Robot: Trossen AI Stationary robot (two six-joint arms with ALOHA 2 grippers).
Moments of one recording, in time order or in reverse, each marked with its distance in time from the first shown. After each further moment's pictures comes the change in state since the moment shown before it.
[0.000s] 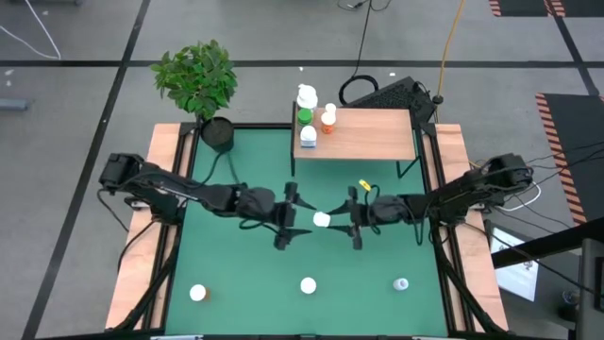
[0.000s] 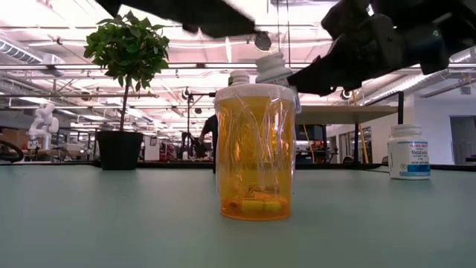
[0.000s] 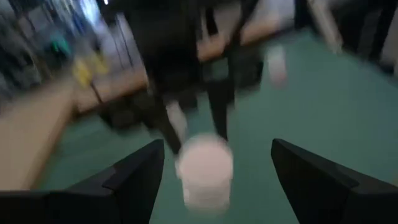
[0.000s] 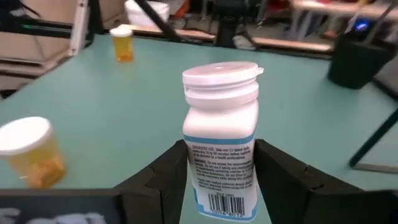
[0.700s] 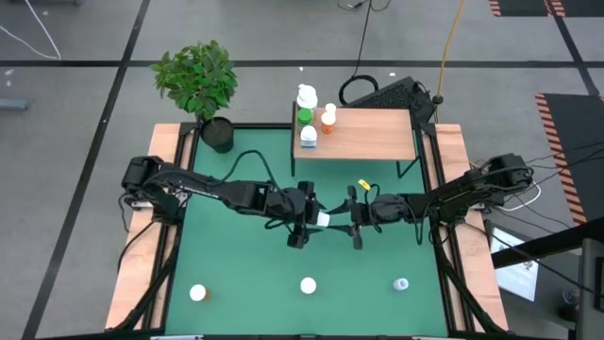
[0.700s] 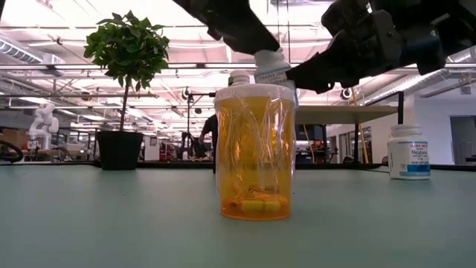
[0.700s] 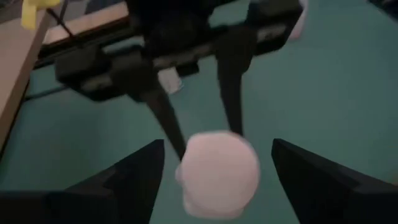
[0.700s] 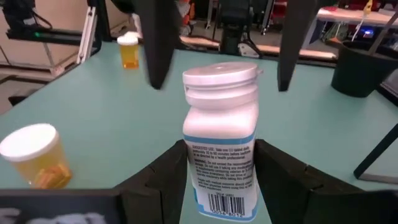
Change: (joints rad) left arm 0.027 0.199 0.352 -0.438 -0.022 -0.098; right arm -0.015 0.000 0.000 0.031 -0.029 -0.014
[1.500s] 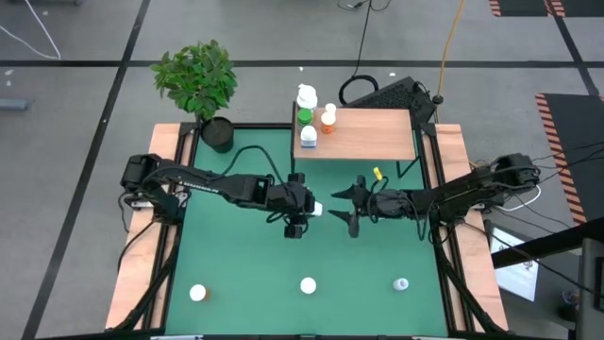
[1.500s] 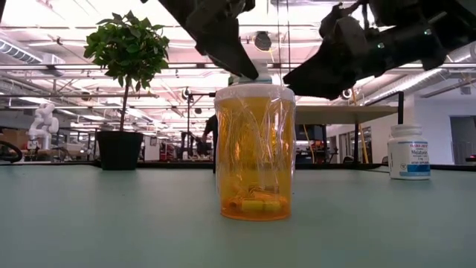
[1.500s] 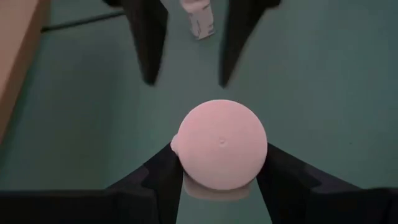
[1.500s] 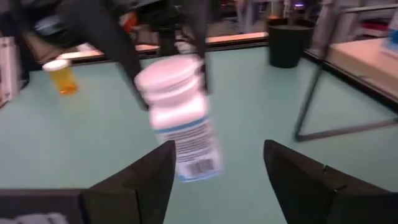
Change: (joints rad) left arm 0.049 -0.021 0.001 -0.164 -0.065 -0.097; right arm -0.030 -0.073 -0.006 -0.095 0.193 0.195
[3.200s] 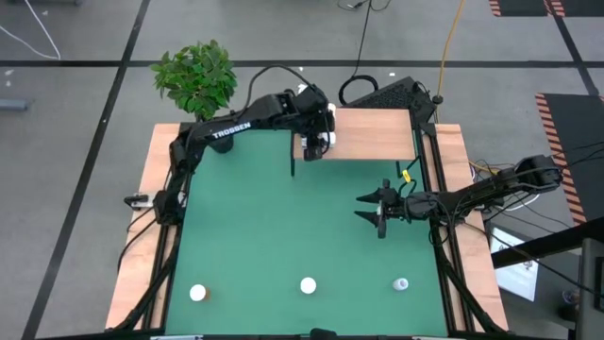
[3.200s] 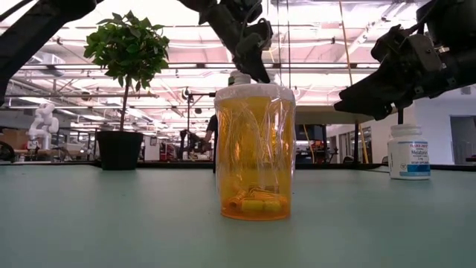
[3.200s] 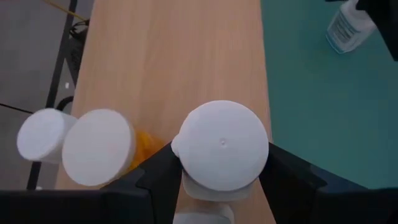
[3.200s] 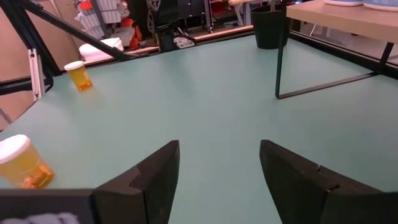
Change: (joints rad) left arm 0.483 0.388 0.831 -0.532 0.256 0.307; right arm 0.032 -0.352 -0.354 0.044 0.021 0.102
